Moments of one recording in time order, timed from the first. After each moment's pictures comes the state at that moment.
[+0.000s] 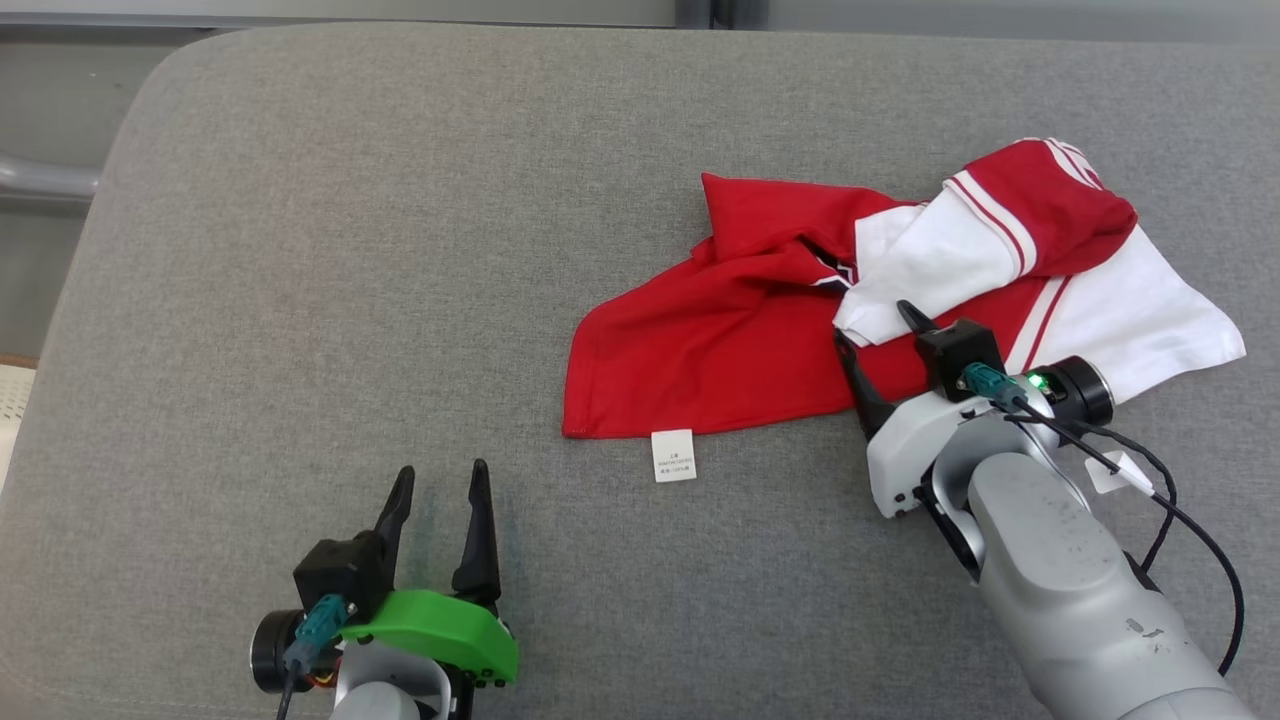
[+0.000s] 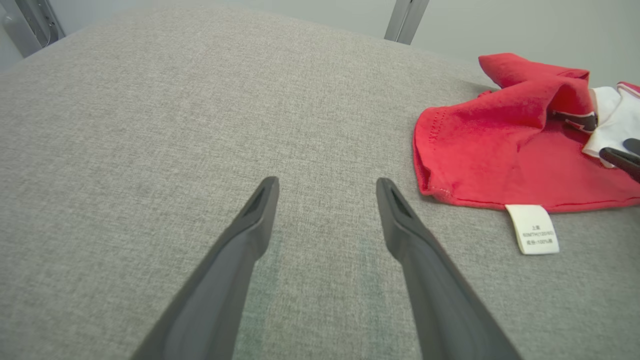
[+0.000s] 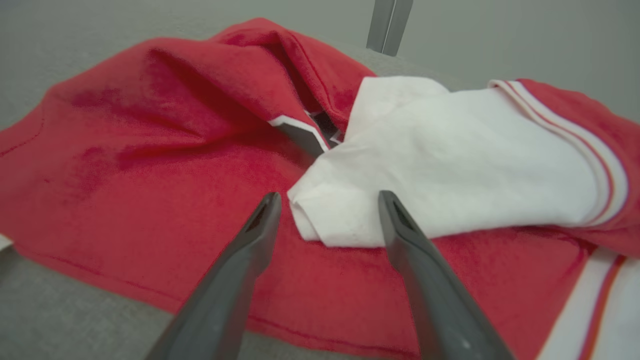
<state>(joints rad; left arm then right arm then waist) -0.14 0.05 -0.28 0.38 -0.39 0.05 -0.26 -0.62 -0.07 0.23 0.88 -0.02 0.13 -0.26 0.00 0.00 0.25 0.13</state>
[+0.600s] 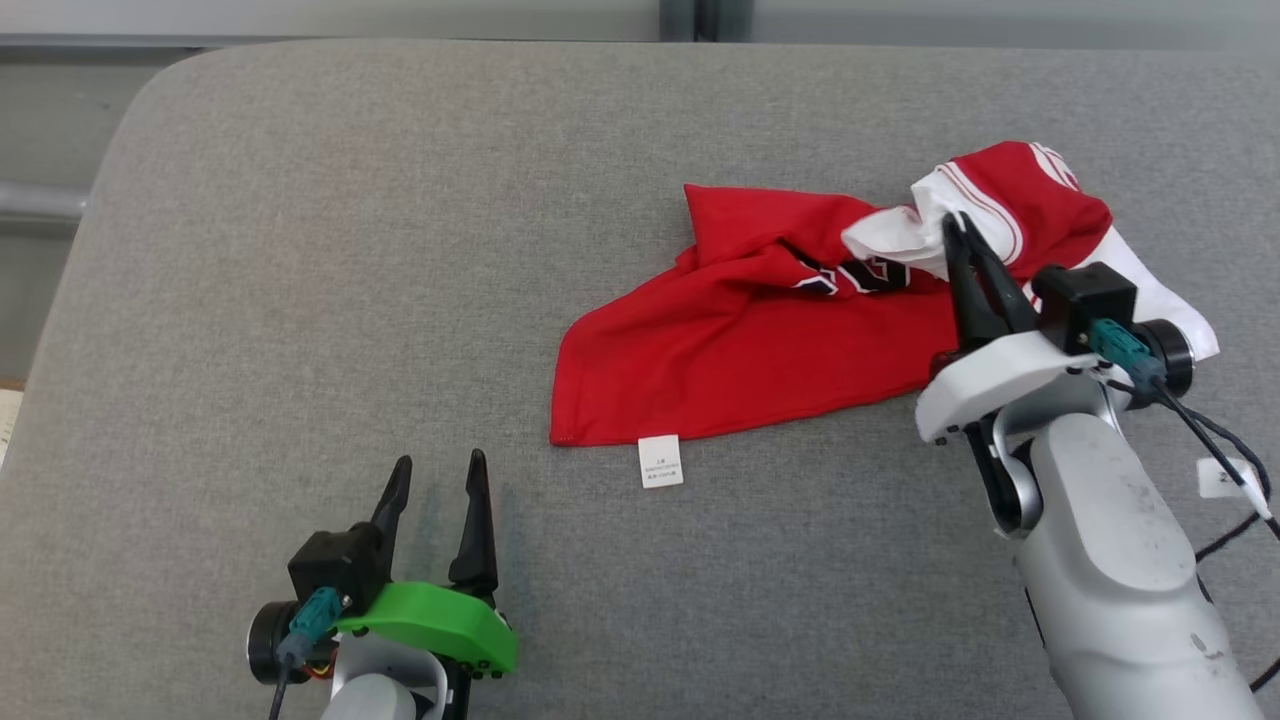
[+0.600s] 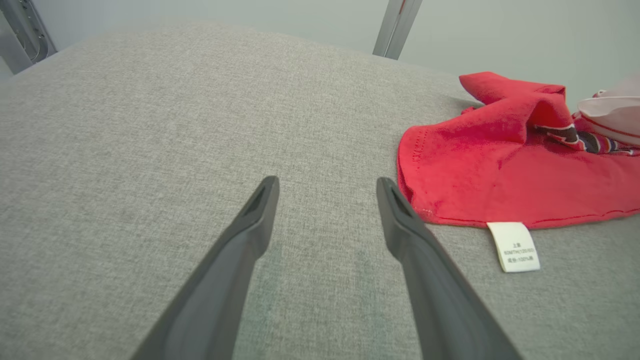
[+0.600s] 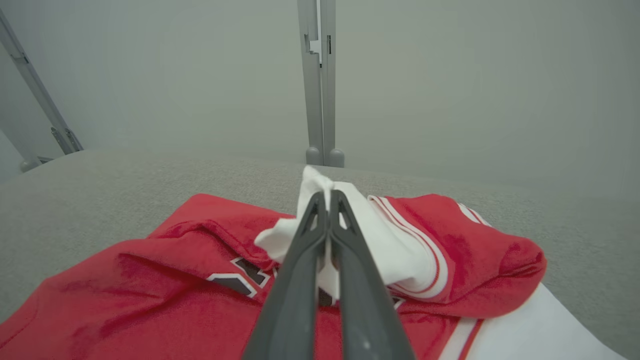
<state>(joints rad) -0.15 0.05 -0.28 0.37 -0.39 0.05 -0.26 -0.56 -0.05 0.03 0.58 0.05 0.13 -0.26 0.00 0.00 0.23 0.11</state>
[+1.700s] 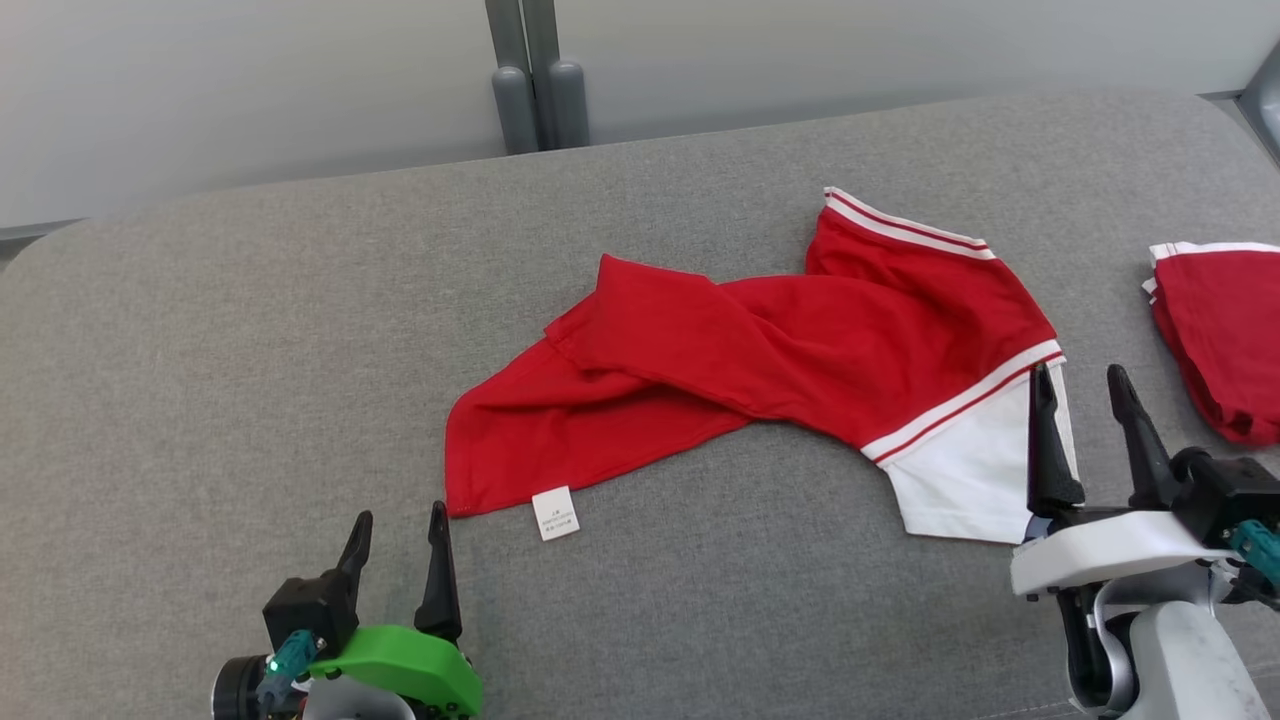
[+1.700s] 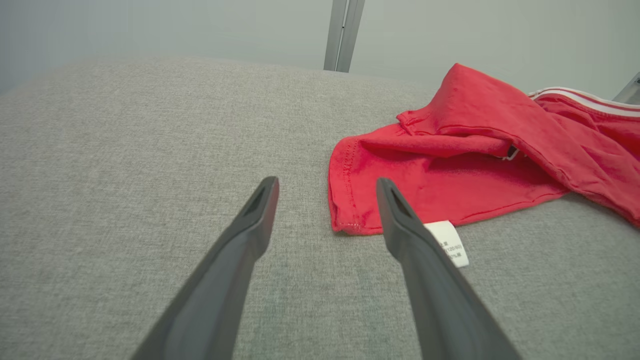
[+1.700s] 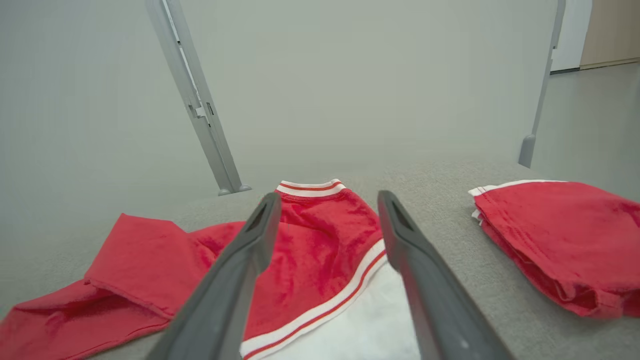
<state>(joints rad) -0.09 0.05 -0.19 0.42 -0.33 0.04 -0.26 -0.13 -0.05 -0.11 0.19 0.20 0.13 -0.26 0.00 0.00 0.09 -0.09</state>
